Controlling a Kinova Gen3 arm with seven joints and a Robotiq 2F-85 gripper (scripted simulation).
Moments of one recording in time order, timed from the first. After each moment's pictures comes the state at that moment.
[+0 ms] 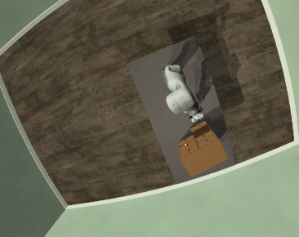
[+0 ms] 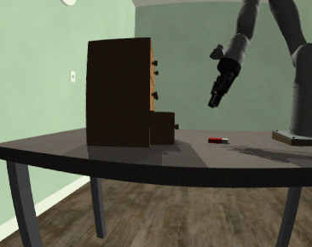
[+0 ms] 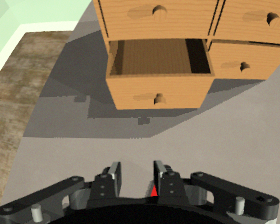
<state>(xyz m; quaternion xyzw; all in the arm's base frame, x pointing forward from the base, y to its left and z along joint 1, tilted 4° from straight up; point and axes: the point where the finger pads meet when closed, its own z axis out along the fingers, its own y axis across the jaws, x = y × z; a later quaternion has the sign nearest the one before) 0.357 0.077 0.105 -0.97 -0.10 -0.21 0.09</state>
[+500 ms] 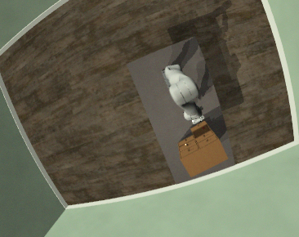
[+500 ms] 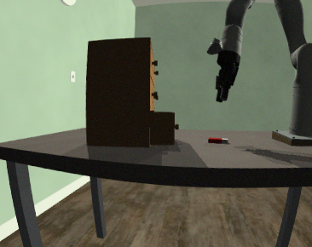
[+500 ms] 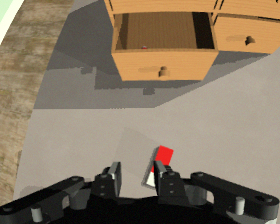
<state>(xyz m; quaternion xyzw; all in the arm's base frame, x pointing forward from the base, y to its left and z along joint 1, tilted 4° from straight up) 0.333 0.073 0.124 -0.98 -0.11 -0.11 0.10</state>
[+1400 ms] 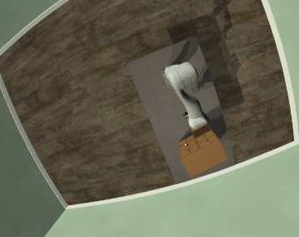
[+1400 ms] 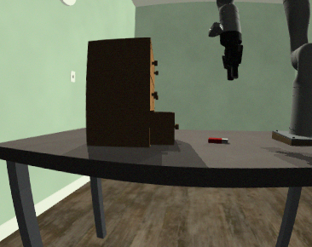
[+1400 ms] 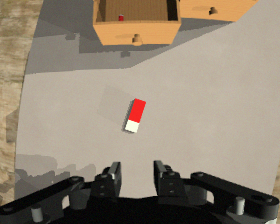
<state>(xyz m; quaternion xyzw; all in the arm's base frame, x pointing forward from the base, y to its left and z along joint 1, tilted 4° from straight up) 0.293 0.034 0.200 -0.99 -0.10 0.01 0.04</state>
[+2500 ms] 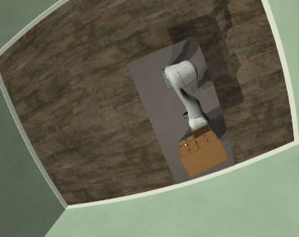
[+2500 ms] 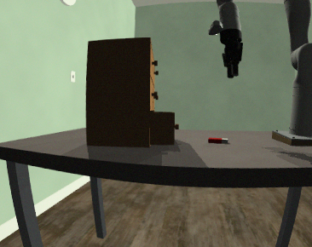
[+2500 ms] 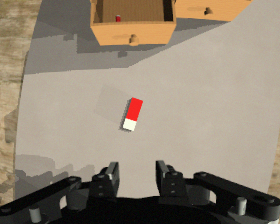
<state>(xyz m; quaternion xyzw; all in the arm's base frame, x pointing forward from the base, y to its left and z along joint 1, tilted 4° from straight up) 0.292 0.030 0.208 -0.99 -0.10 0.01 0.03</state>
